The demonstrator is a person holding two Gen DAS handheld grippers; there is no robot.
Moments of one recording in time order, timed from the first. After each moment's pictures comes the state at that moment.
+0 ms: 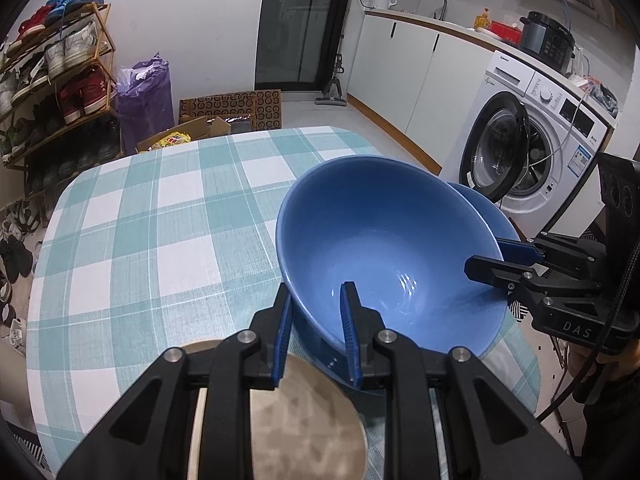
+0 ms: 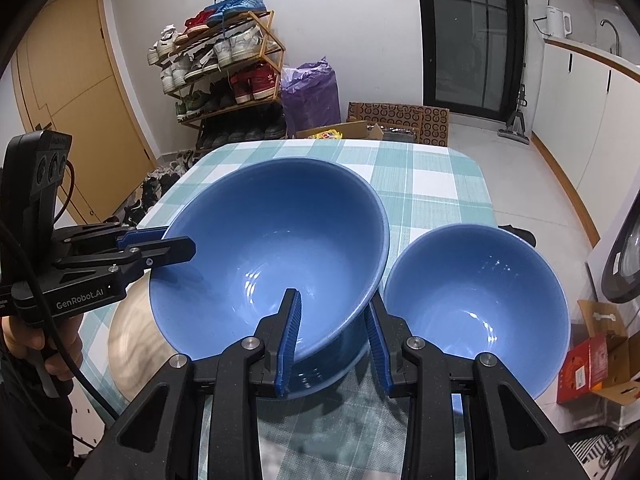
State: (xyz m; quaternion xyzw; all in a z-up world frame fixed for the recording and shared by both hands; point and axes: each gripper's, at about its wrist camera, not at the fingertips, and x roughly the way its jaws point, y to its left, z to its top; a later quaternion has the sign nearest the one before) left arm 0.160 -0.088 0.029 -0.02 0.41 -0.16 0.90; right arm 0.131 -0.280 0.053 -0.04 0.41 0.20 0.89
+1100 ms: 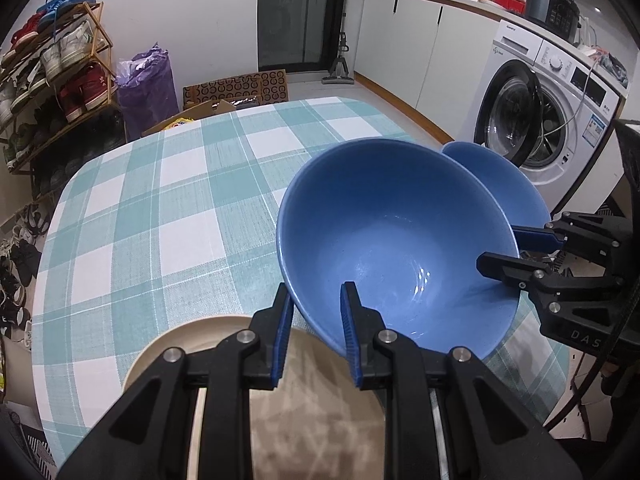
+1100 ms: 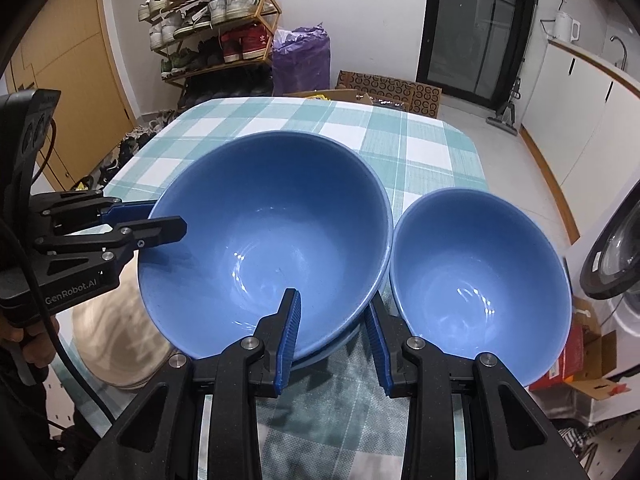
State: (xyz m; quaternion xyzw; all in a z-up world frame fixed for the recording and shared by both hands) left arm 0.162 -0.096 0.000 0.02 0.44 -0.15 0.89; right arm 0.127 -0.259 0.018 -0.11 0.45 0.16 0.87
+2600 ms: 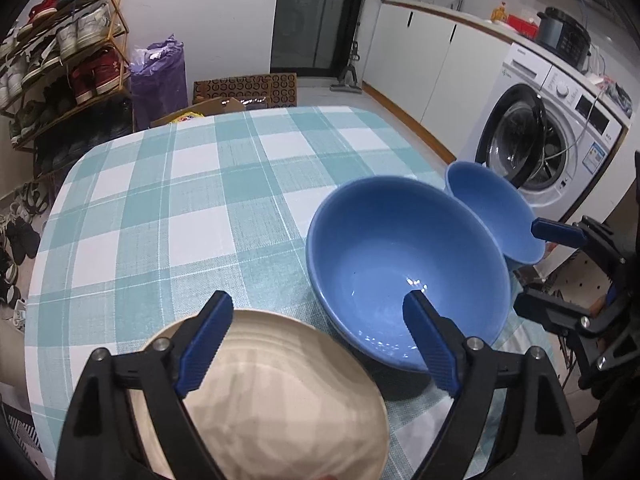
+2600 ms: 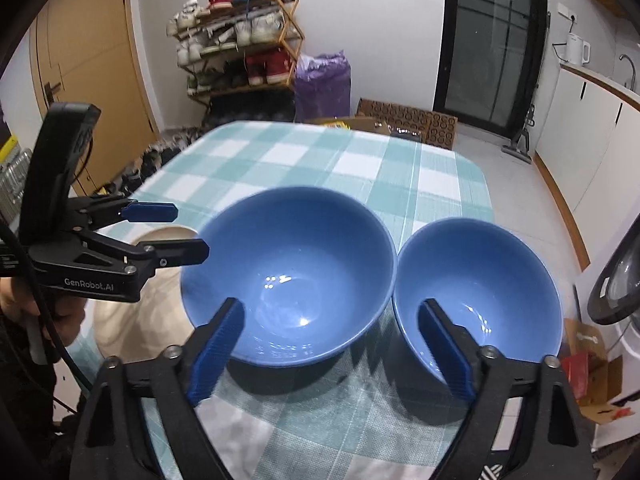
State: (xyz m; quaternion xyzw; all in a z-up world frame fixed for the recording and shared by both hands) left arm 0.155 -0.076 0.009 -0.03 0.43 -0.14 0.89; right arm 0.107 -0.272 0.038 -0.10 0.40 0.21 0.89
